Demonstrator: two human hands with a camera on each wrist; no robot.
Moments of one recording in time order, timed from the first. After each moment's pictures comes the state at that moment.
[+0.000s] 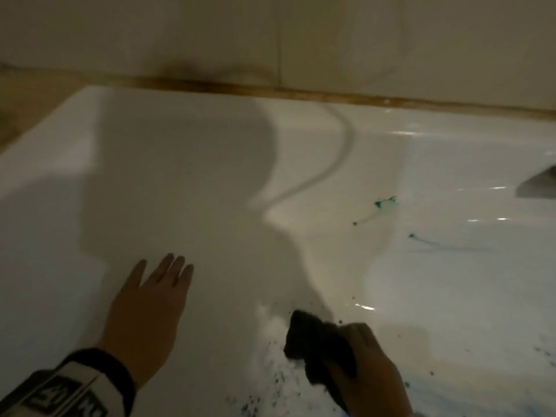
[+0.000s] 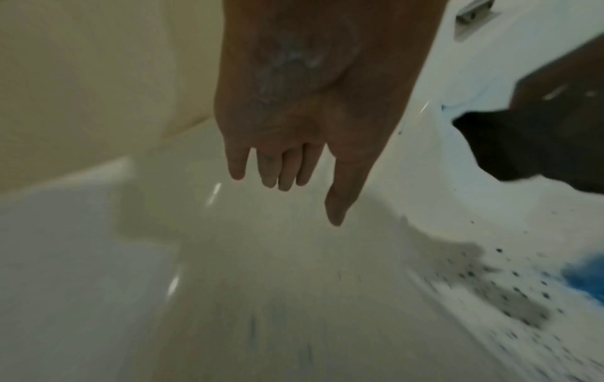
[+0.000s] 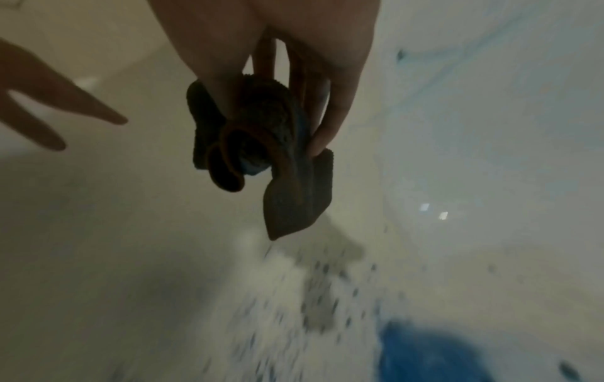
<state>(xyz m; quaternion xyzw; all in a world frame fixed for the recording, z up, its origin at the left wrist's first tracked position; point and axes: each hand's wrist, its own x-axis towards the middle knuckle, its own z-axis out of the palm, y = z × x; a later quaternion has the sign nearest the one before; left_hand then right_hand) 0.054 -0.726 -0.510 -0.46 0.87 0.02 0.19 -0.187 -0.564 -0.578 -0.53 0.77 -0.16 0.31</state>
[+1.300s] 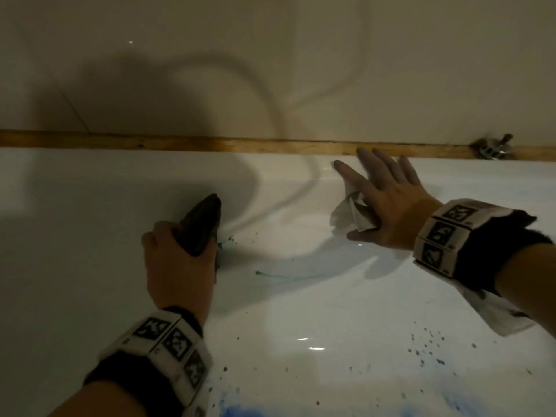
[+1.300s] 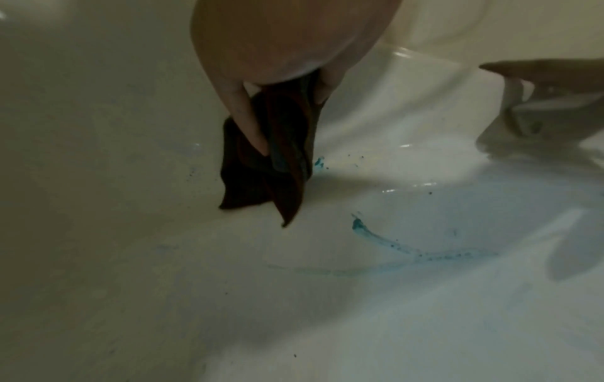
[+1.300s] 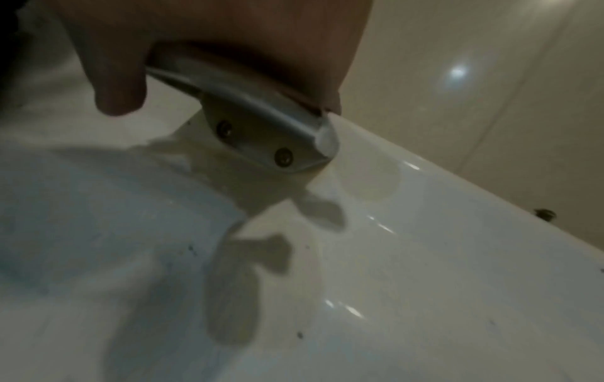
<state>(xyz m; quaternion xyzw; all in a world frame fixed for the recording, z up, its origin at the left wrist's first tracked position) -0.278 -0.715 -0.511 -0.62 0.63 0.28 -0.36 -0.546 -0.620 -0.446 -0.62 0.77 0.11 0.01</state>
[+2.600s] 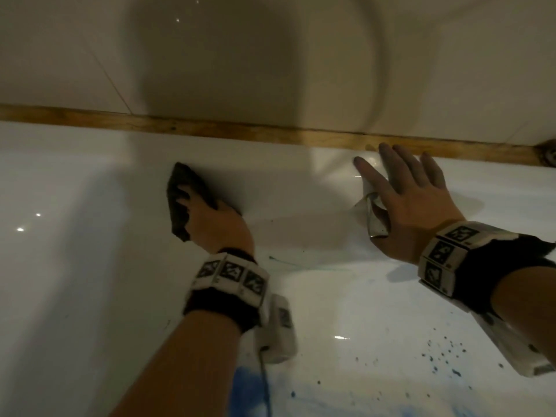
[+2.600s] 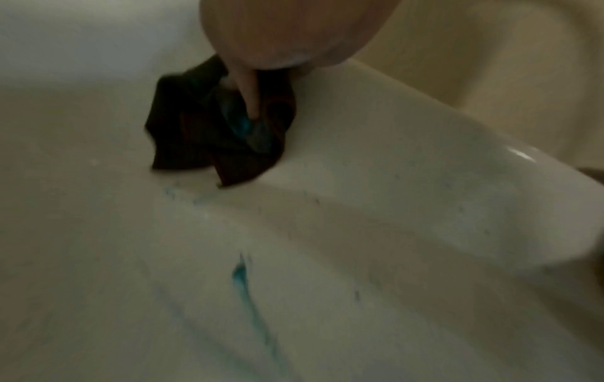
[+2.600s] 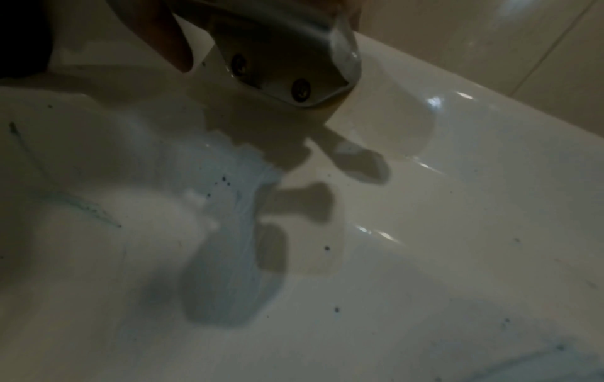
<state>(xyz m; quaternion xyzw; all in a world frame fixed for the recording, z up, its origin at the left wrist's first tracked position) -0.335 -0.732 -0.487 -0.78 0.50 0.21 -0.31 -0.550 -0.625 -0.462 -0.68 0.73 -0.01 -0.08</state>
